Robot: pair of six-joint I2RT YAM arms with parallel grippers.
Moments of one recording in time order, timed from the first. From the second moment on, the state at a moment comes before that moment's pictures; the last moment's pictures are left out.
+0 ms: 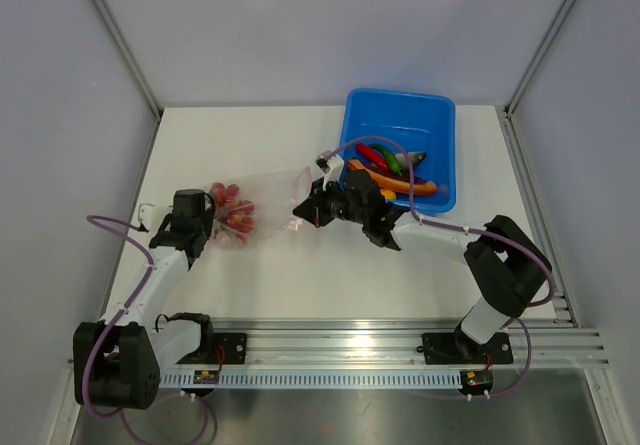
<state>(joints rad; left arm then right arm) -0.06 1.04 0.58 -0.35 -0.43 -1.41 0.80 1.65 0.95 0.41 -0.29 0.45</state>
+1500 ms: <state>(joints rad) -0.06 1.05 0.58 -0.37 -0.43 -1.41 0.79 1.67 0.96 0.28 -0.01 0.43</state>
